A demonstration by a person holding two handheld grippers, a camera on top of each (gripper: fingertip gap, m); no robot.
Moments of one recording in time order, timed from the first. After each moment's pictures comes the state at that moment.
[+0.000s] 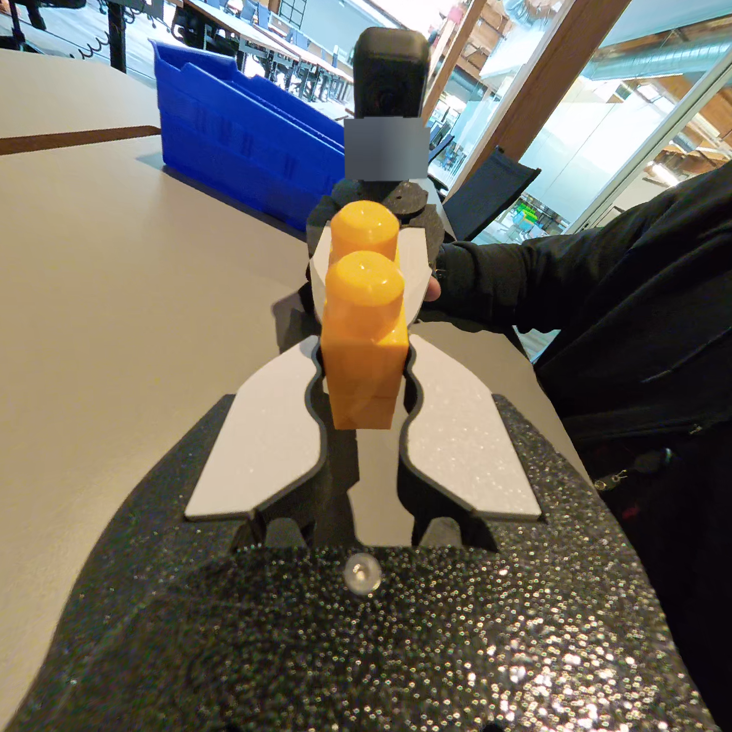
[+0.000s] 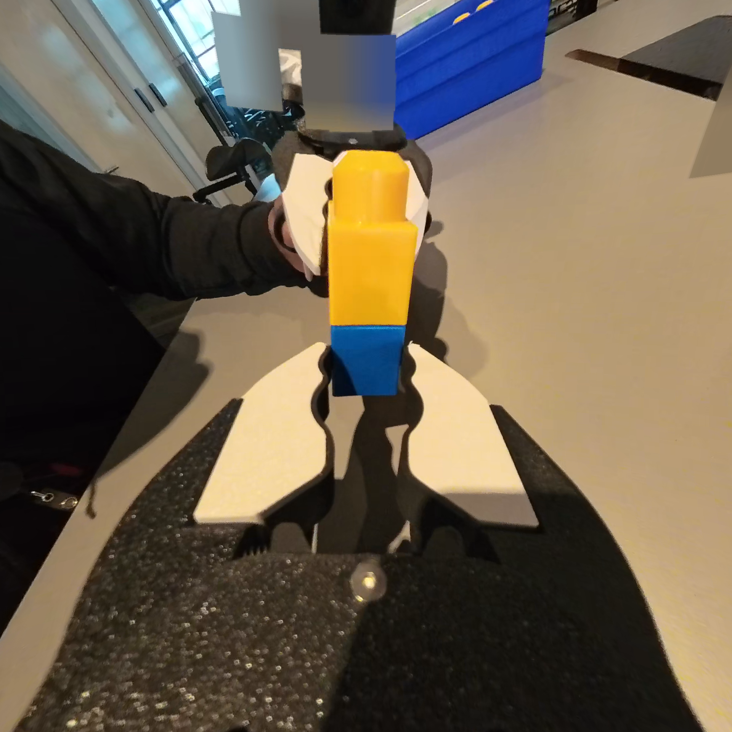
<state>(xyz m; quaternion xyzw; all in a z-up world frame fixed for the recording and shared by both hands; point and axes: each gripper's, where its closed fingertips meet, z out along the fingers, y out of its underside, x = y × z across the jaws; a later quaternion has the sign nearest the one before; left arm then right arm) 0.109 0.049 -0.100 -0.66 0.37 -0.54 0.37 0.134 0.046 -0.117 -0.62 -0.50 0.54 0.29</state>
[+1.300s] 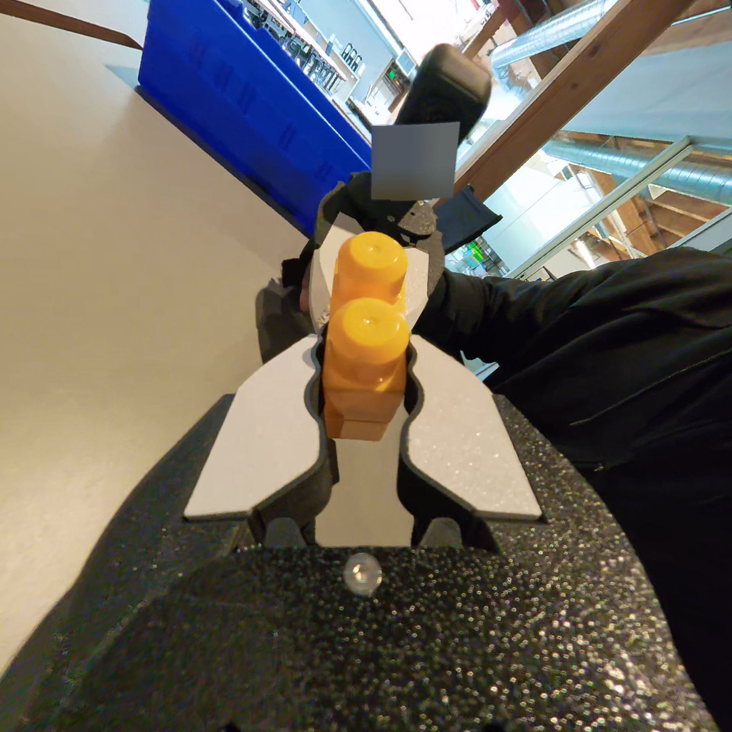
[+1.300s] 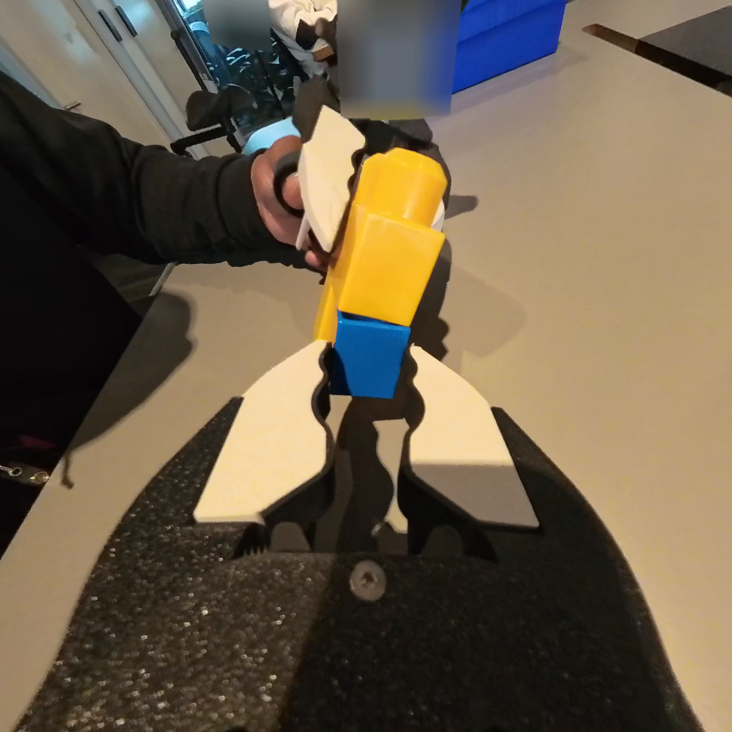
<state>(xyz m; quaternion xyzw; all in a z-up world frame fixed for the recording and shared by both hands) 0.110 0.045 -0.104 -0.68 0.29 -0.61 0.28 0.132 0.039 -0.125 -0.61 -0.54 0.50 0.29</state>
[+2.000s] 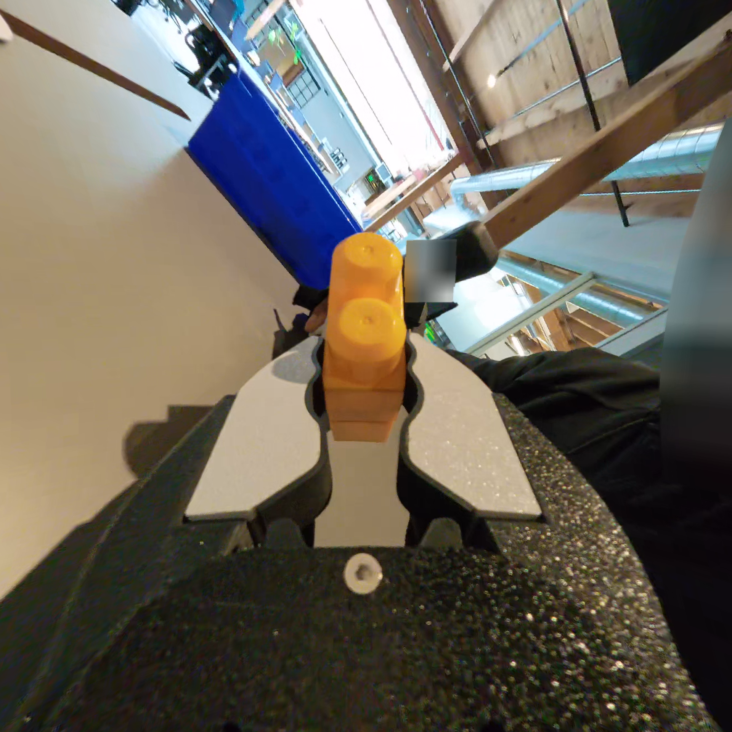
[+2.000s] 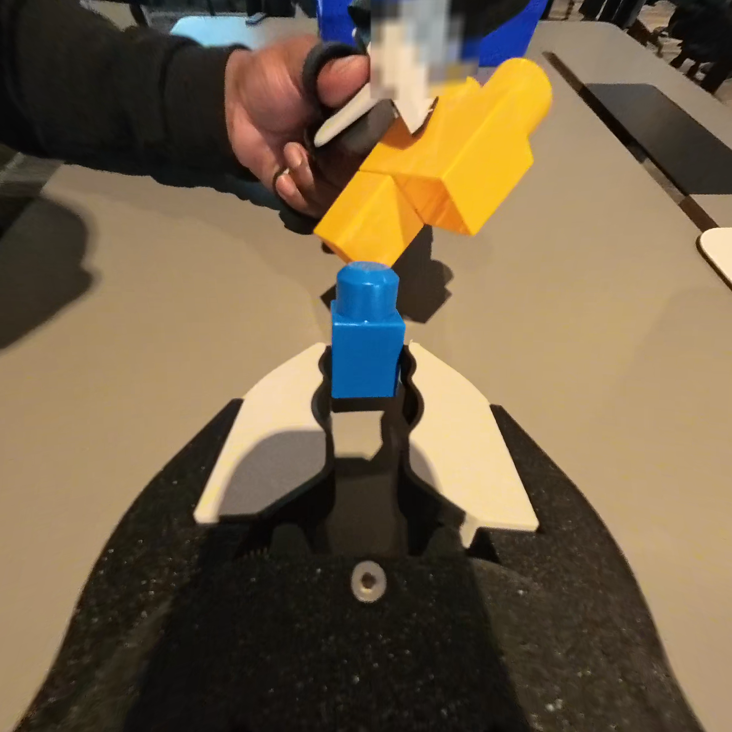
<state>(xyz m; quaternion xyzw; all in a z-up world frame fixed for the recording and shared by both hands) 0.080 0.073 -0.091 -0.66 0.17 -0.68 0.28 0.137 0.046 -0.137 -0.59 -0.61 0.37 0.37</state>
